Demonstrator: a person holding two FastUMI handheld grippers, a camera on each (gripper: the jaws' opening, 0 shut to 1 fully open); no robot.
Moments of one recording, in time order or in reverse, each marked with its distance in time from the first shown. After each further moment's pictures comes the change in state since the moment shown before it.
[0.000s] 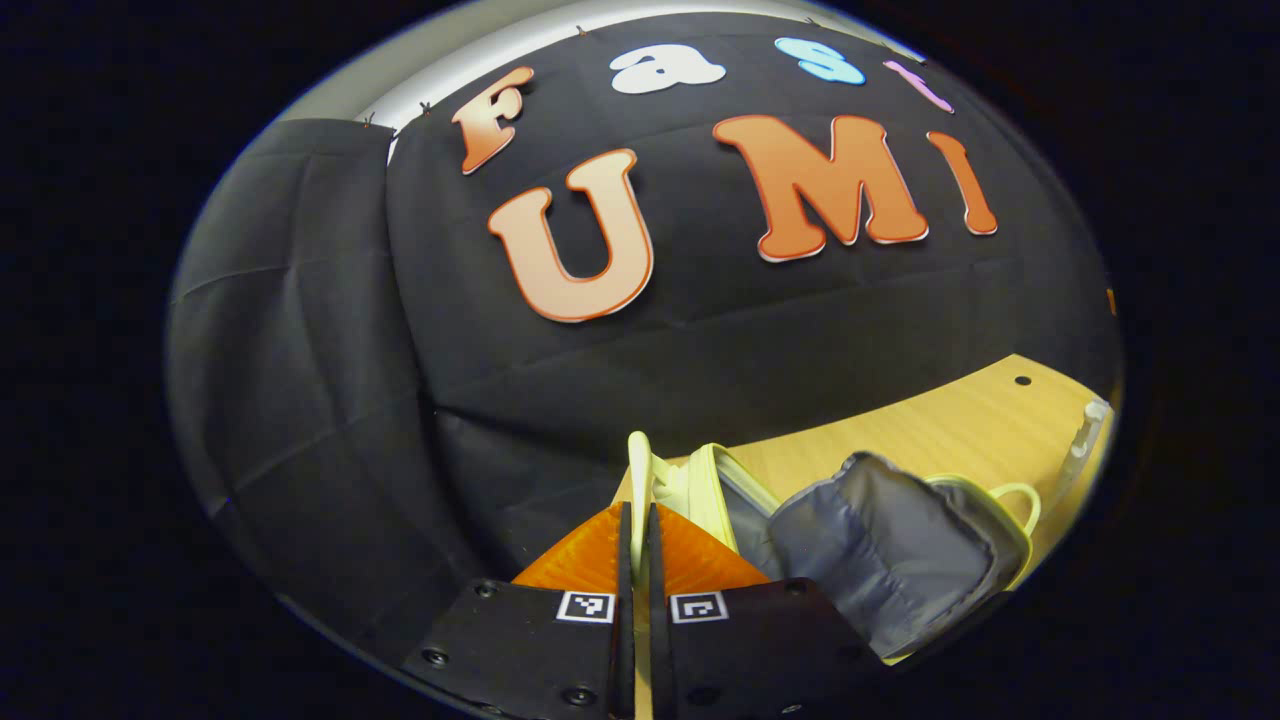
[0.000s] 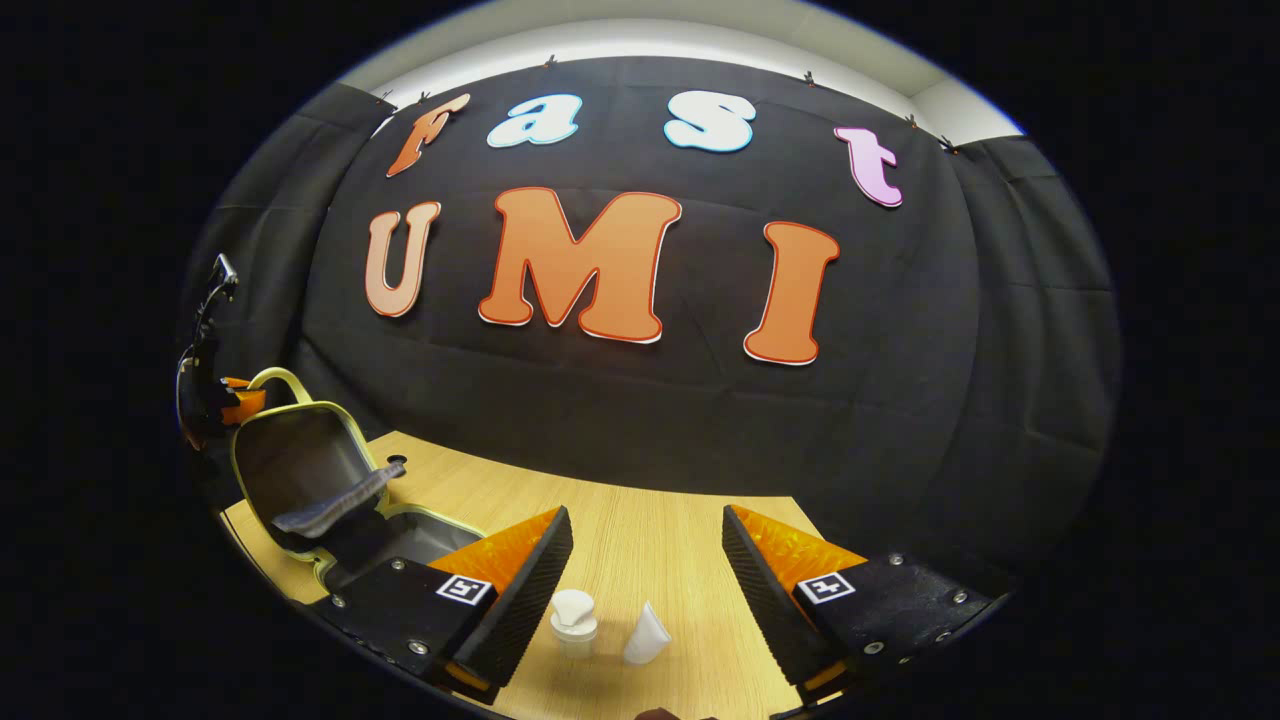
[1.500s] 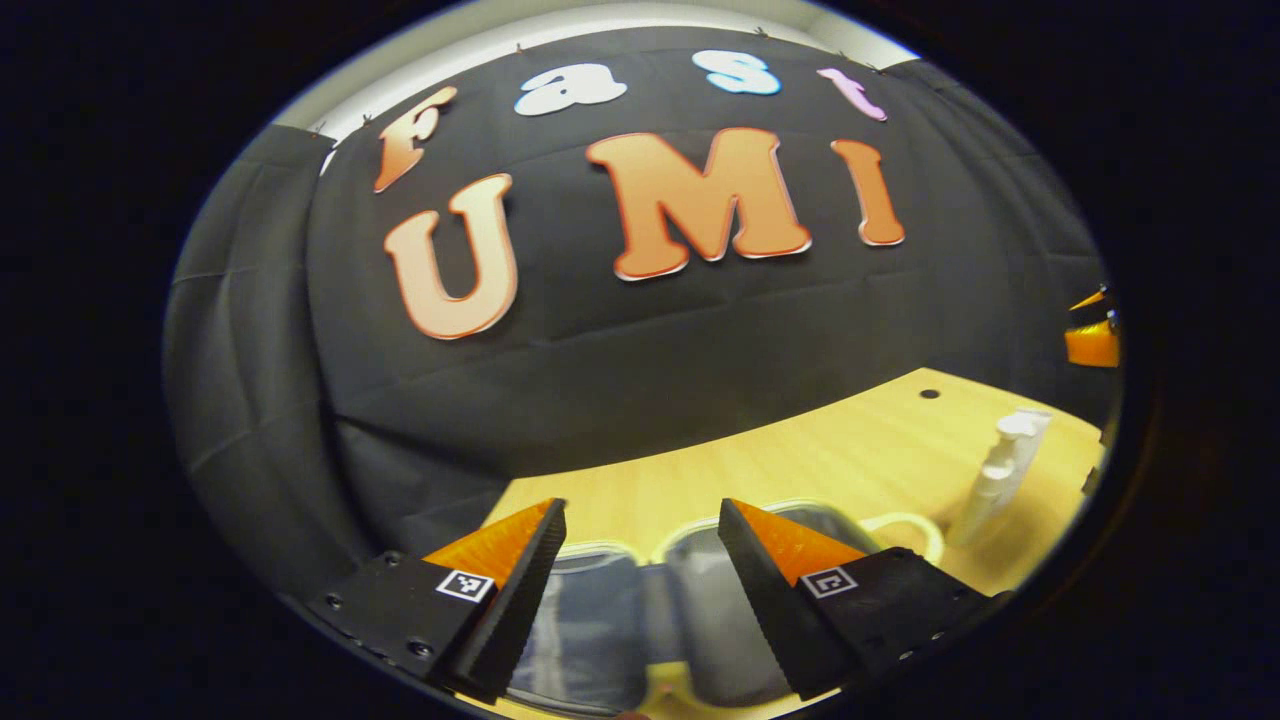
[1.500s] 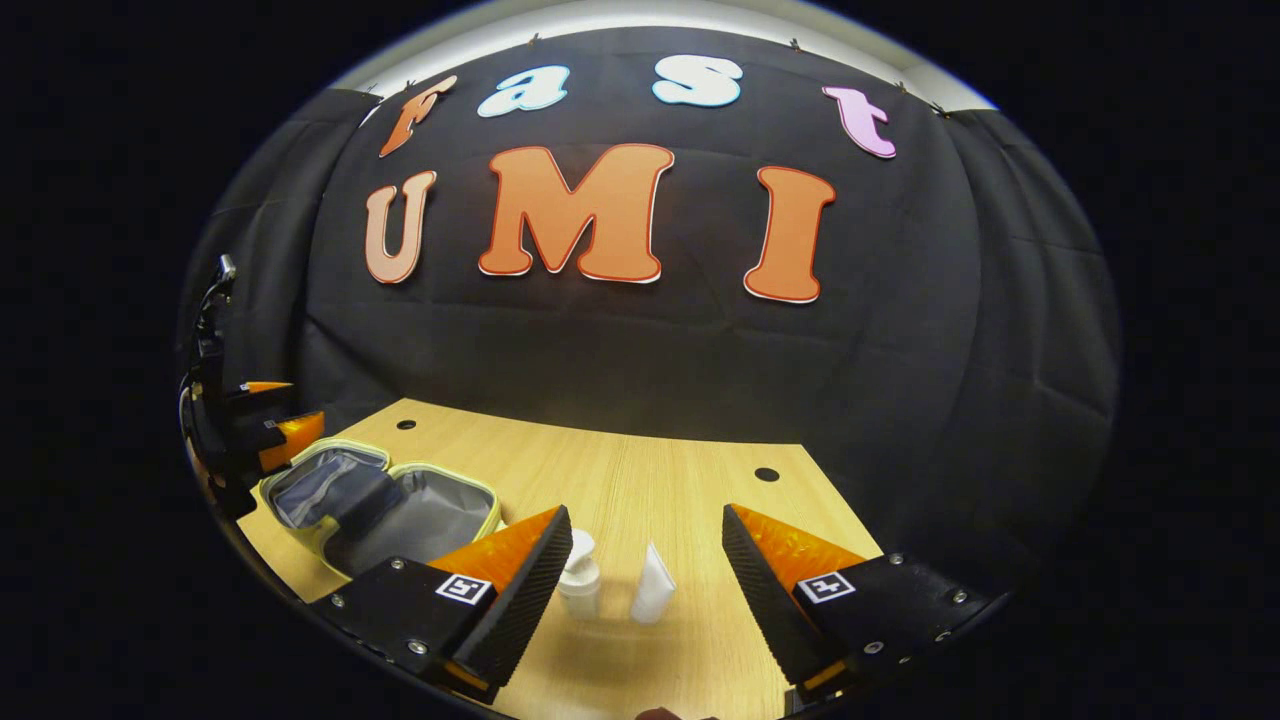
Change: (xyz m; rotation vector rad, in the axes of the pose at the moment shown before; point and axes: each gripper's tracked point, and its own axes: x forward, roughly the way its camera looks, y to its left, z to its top) left arm -0.050 -0.216 0.027 -0.017 -0.108 -0.290; right arm -0.013 -0.019 -0.059 0.033 0.122 0.041
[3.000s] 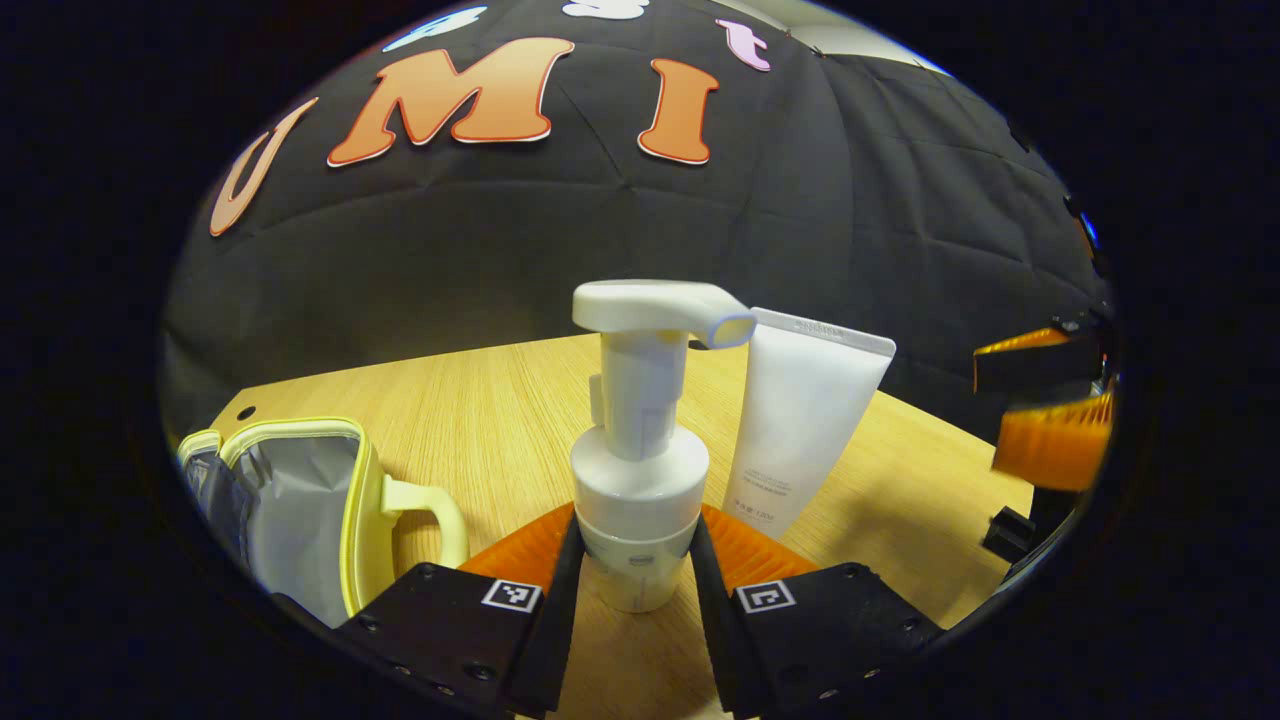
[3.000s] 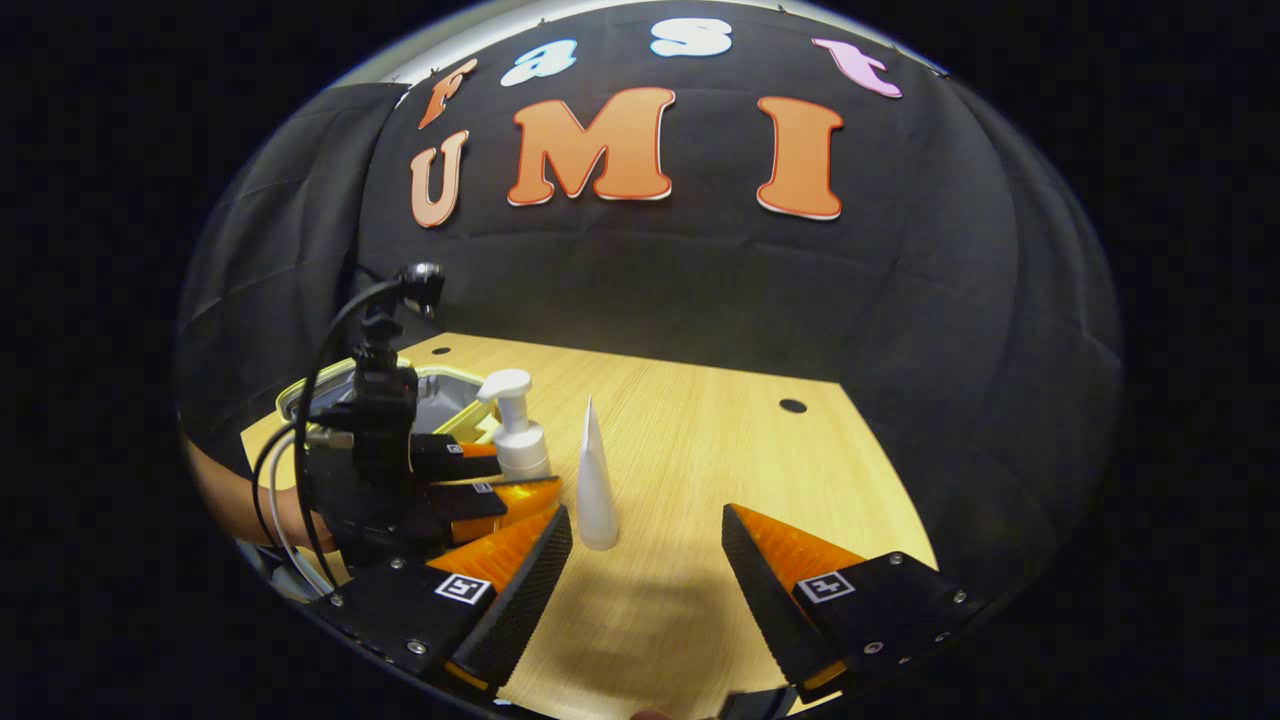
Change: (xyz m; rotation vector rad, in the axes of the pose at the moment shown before) left arm 0.054 -0.363 -0.100 -0.136 0.149 -0.485; right arm 0.014 -0.049 -0.131 -0.022 0.140 0.211
